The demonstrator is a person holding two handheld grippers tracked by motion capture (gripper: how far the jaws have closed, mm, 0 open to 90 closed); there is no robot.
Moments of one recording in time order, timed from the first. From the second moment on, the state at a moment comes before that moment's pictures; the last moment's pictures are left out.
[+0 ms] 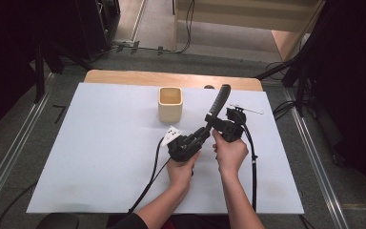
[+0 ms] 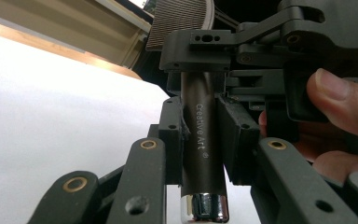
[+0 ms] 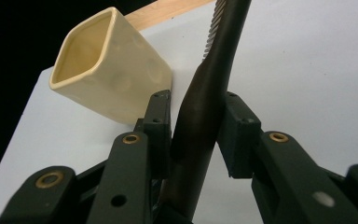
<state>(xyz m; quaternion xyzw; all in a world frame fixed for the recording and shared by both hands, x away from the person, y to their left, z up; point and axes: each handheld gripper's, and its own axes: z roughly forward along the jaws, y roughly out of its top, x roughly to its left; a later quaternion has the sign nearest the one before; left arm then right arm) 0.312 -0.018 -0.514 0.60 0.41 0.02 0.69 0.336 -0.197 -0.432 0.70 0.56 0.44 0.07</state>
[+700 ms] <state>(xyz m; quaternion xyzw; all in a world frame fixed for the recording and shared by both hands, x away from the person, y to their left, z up) 0.314 -0.017 -0.516 0.59 0.41 -0.01 0.69 0.338 -0.200 -0.432 0.70 0.56 0.45 0.04</state>
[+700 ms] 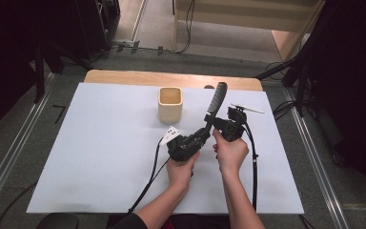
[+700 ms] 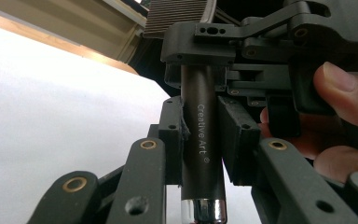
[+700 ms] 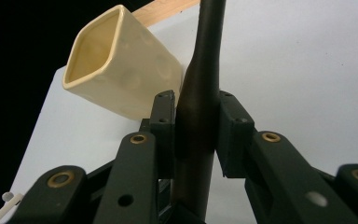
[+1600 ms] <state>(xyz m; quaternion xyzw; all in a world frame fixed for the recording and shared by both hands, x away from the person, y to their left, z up) 0.318 -0.004 -0.496 0.66 0.40 -0.02 0.64 0.335 -0.206 -0.426 0.68 0.57 0.46 0.10</state>
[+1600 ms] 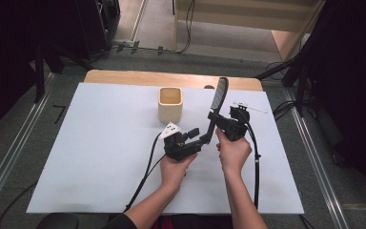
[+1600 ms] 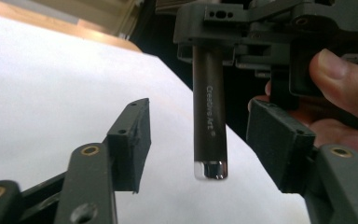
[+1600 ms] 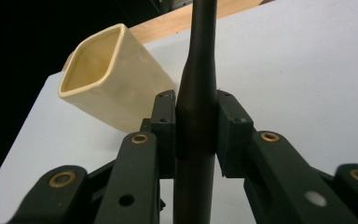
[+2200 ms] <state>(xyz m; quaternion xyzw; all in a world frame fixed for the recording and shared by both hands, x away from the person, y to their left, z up) 0.320 0.029 -0.474 0.75 0.37 0.00 0.55 0.332 -0.203 -0.424 0.66 0.58 0.46 0.13</state>
